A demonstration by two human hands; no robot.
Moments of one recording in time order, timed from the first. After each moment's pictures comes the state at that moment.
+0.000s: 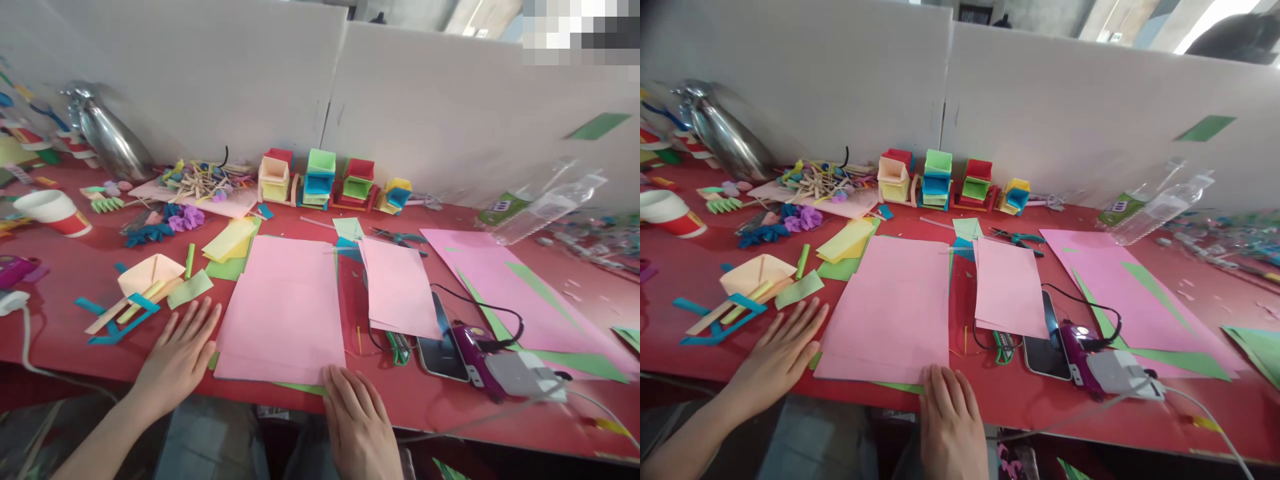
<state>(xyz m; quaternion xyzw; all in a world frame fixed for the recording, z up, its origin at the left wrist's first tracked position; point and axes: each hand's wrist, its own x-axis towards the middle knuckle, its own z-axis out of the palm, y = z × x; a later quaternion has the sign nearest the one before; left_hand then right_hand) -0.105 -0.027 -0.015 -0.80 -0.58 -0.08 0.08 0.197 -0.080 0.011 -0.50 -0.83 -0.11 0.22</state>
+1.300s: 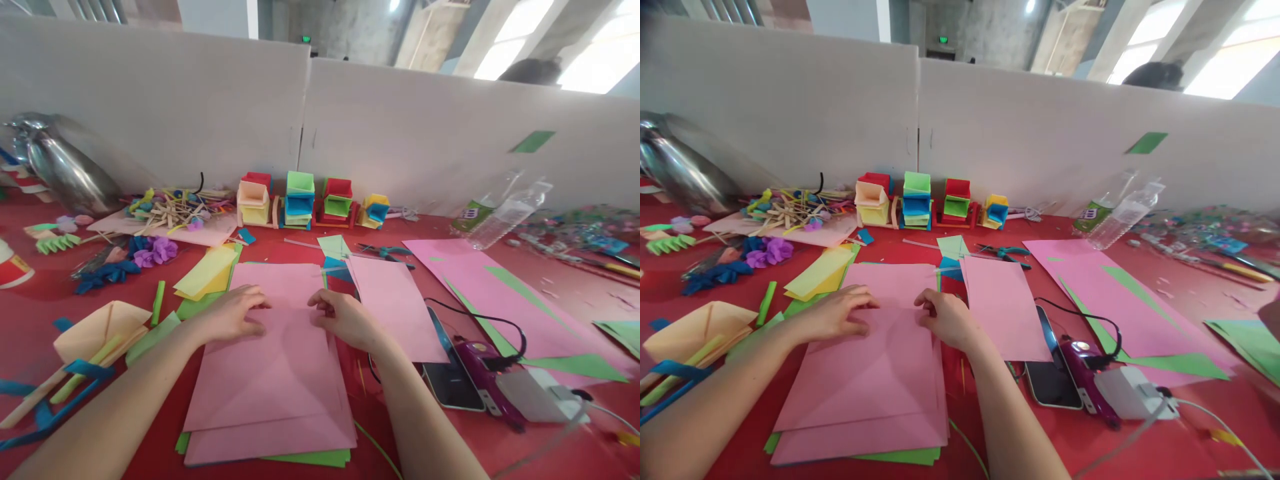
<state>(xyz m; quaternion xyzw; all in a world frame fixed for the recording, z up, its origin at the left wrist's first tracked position) -0.040 0.130 0.043 -0.89 -0.38 -0.11 -0.23 0.212 0.097 0.061 -0.54 -0.76 0.29 0.19</state>
